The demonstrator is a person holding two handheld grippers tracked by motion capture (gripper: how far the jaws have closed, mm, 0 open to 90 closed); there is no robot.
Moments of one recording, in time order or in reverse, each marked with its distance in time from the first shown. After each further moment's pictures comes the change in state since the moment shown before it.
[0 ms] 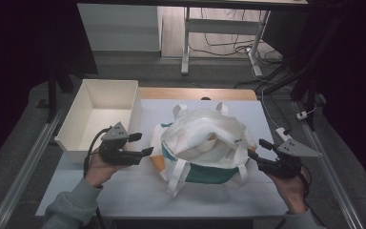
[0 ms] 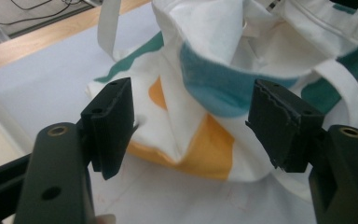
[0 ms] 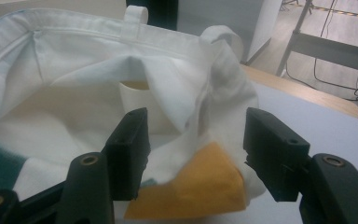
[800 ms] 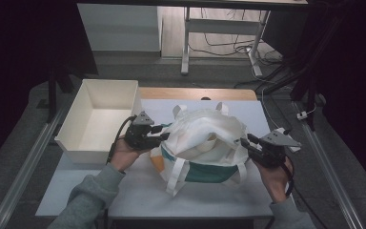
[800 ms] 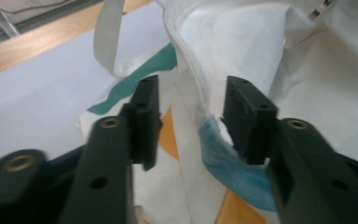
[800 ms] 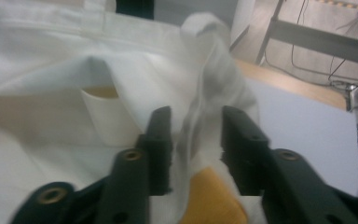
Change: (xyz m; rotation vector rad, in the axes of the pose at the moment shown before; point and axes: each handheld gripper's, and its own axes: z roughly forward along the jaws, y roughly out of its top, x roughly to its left) left arm 0.009 0.043 0.064 0.039 0.047 -0.011; right arm 0.003 0.010 0.044 0.045 -0.096 0.010
